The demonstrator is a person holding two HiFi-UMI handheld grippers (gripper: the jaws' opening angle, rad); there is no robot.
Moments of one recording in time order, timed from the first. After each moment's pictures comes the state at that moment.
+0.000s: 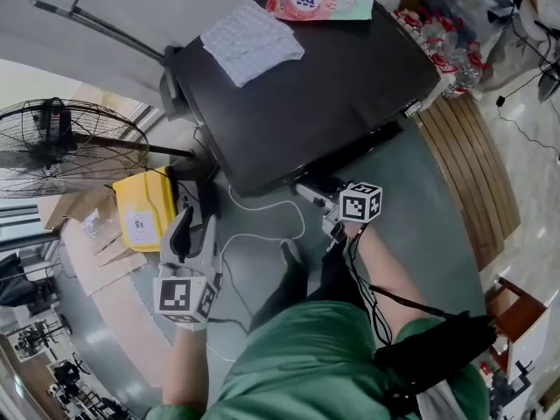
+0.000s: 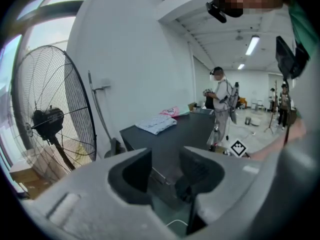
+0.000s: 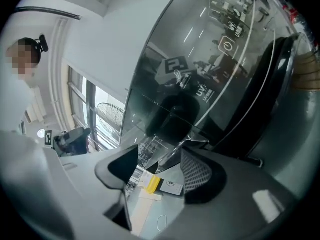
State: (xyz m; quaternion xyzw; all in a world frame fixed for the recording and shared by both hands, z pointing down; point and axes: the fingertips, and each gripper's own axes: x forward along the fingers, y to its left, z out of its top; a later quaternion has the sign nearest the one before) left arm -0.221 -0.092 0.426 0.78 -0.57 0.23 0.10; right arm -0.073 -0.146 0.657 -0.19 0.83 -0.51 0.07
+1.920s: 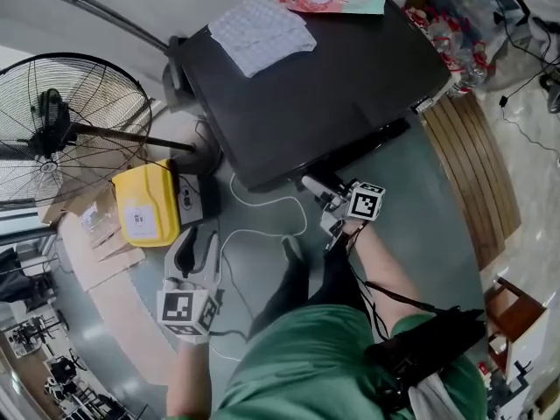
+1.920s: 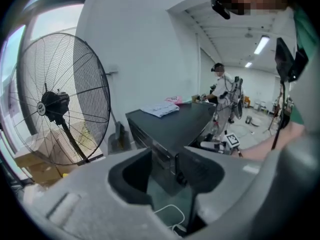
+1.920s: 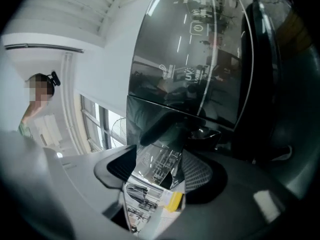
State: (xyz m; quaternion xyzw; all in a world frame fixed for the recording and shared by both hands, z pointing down) left arm -0.257 -0.040 0.462 0.76 -0.58 0.26 0.17; right arm -0.084 -0.152 0.649 -0.15 0.80 -0.54 0.22
